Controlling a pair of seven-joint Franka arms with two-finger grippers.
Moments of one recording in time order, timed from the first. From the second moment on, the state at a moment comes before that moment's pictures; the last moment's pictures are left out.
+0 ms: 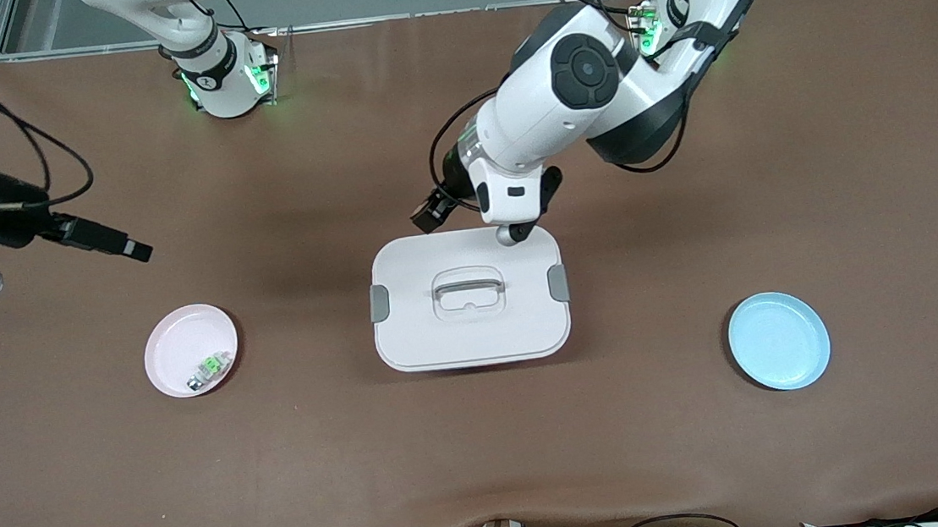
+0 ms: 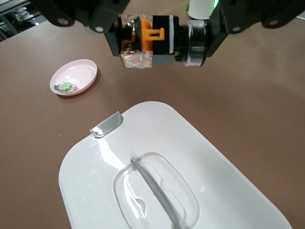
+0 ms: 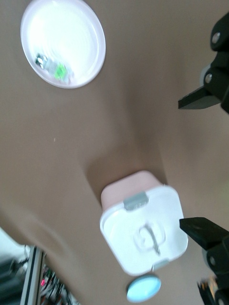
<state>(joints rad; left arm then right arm) -0.33 0.52 -0.53 -1.36 -0.22 2.12 -1.65 0.02 -0.08 -0.04 -1.89 0.49 1.86 0.26</state>
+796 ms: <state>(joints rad) -0.37 0.56 -0.53 -1.36 -0.22 2.19 -1.78 0.17 -0.28 0.14 -2.19 0.61 2.30 0.43</state>
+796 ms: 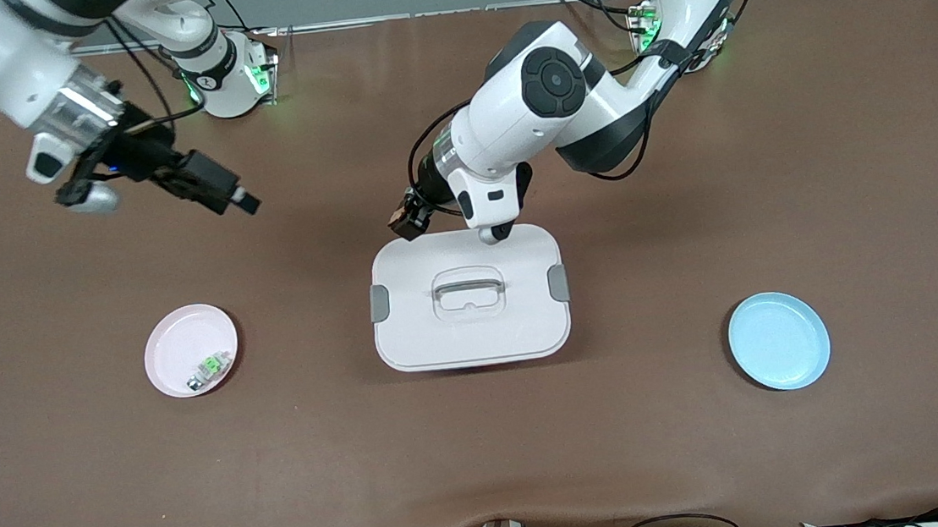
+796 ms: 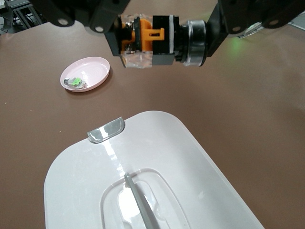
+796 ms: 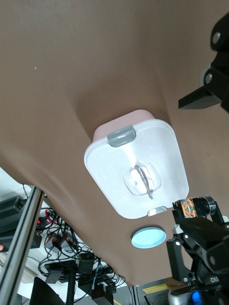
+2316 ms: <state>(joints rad) -0.37 0.58 -0.53 -1.36 -0.22 2.20 -1.78 0.58 -0.02 0.20 -2.32 0.83 3.11 0.58</state>
